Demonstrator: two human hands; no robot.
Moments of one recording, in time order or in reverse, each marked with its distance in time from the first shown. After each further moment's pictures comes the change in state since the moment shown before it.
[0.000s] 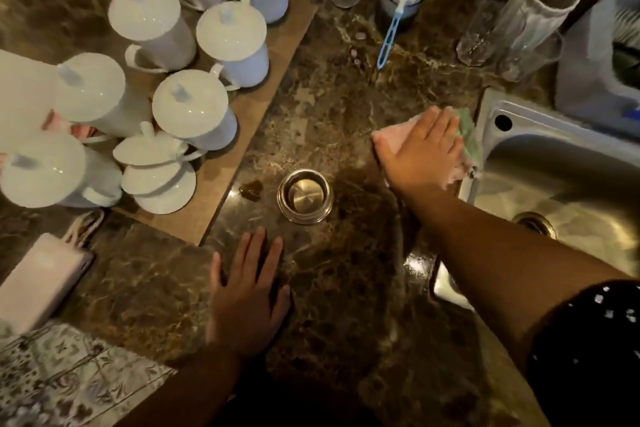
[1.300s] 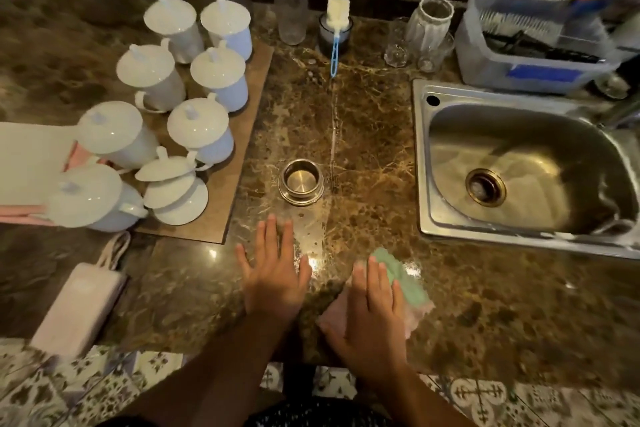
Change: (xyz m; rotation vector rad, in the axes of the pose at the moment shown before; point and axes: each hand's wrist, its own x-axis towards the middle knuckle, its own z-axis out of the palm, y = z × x) left_hand -0.003 -0.004 -0.003 -0.051 -0.015 0.059; right_hand -0.350 -0.009 0.027 0.039 -0.166 -0.155
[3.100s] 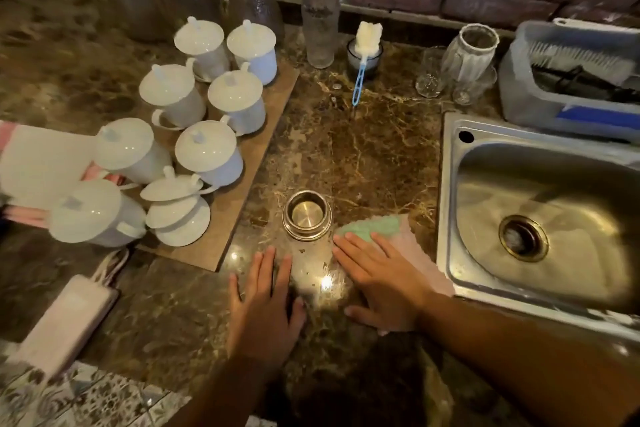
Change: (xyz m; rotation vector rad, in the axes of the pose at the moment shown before) left_hand 0.006 0.007 -0.002 0.081 0.013 -0.060; right_hand 0.164 0.065 -0.067 -0.213 -0.197 -0.773
